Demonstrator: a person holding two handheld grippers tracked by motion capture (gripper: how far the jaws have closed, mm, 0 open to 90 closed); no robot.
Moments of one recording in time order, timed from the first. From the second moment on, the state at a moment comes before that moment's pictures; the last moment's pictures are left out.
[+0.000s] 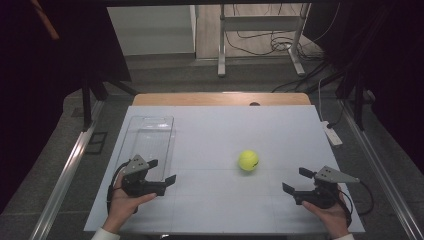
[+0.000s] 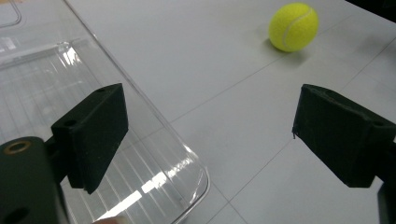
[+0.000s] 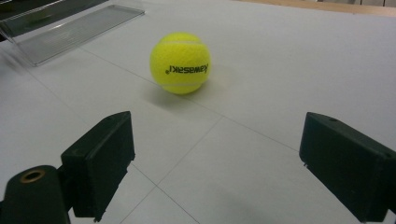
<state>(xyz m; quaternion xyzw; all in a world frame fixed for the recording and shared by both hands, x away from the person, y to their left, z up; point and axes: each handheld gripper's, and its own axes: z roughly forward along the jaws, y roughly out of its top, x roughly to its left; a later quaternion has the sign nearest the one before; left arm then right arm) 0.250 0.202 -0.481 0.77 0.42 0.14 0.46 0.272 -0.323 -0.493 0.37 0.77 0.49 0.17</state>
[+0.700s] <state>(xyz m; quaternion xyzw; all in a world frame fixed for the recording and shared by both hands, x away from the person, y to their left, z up) 0.263 0.184 -0.467 0.78 0.40 0.14 0.46 0.272 -0.323 -0.493 0.37 0.77 0.49 0.17</state>
